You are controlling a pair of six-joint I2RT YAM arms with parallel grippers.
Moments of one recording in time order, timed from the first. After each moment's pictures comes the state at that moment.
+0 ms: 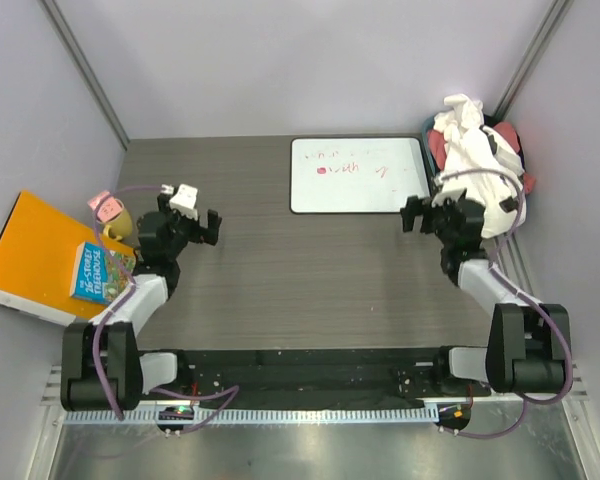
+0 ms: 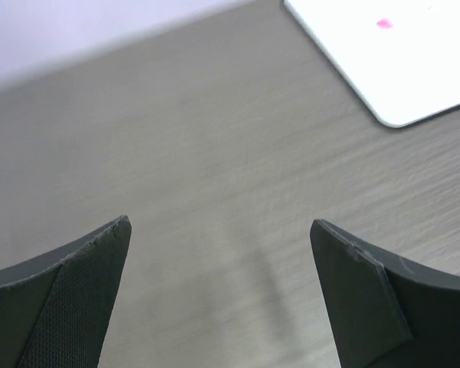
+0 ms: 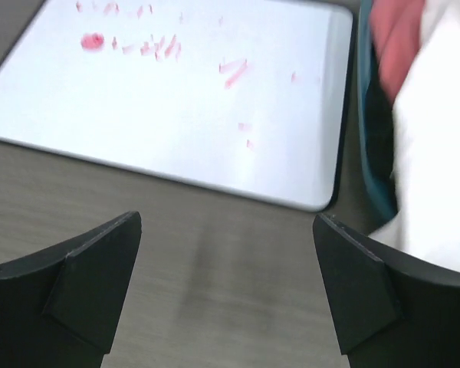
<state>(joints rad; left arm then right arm) 0.01 1.24 0.45 0.57 0.29 0.13 -0.04 1.29 0.47 0.57 -0.22 -0.04</state>
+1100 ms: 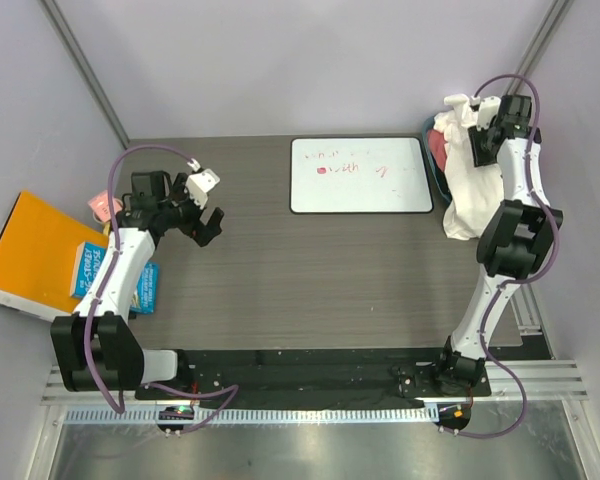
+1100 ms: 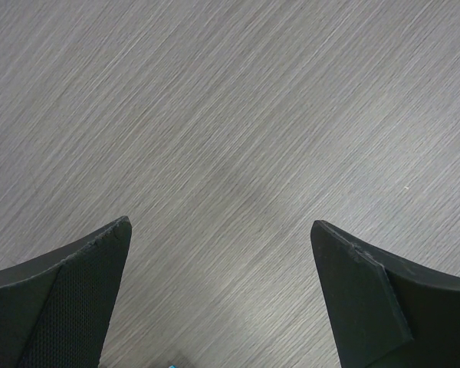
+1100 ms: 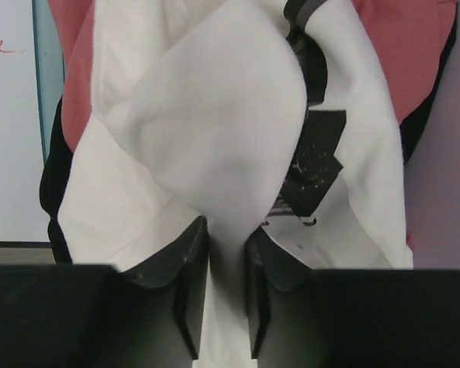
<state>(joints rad) 0.02 1.31 1.07 -0.52 0.54 0.66 -0.28 2.12 2.02 -0.71 -0.05 -0.44</state>
